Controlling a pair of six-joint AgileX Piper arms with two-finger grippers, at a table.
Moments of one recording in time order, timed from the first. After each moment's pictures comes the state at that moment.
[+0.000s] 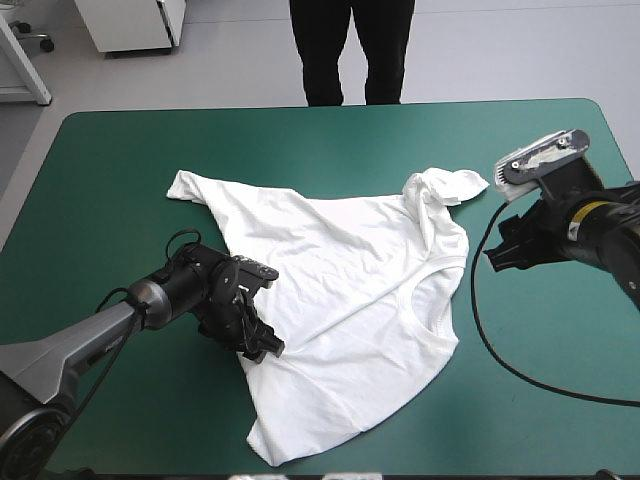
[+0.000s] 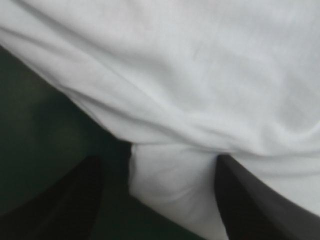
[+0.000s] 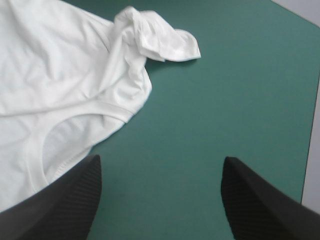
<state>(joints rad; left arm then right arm) -0.55 1.58 -0.96 -0.09 0.99 0.01 0.43 1.10 -1.44 -0.27 1.24 -0.04</state>
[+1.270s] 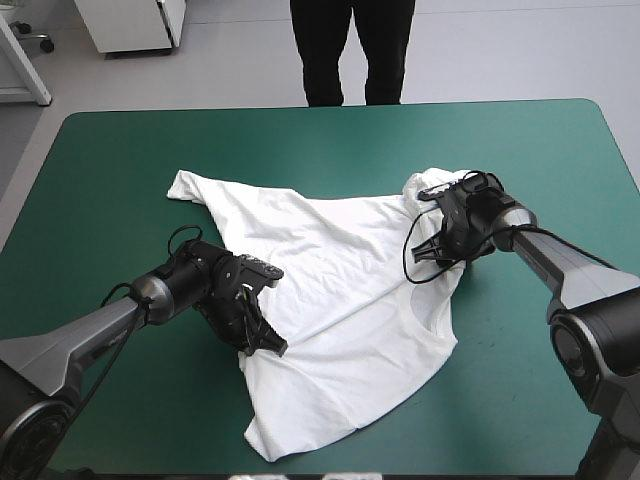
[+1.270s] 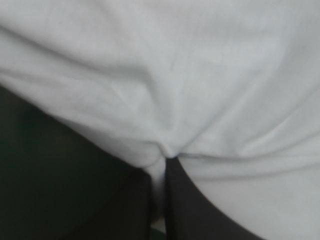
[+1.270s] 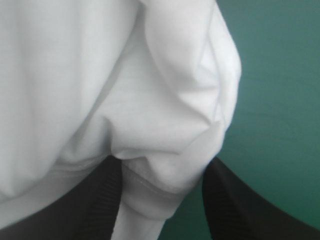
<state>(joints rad) -0.55 1.61 -0.98 -0.13 0.99 0.08 0.31 1.86 -1.35 -0.18 0.92 0.13</state>
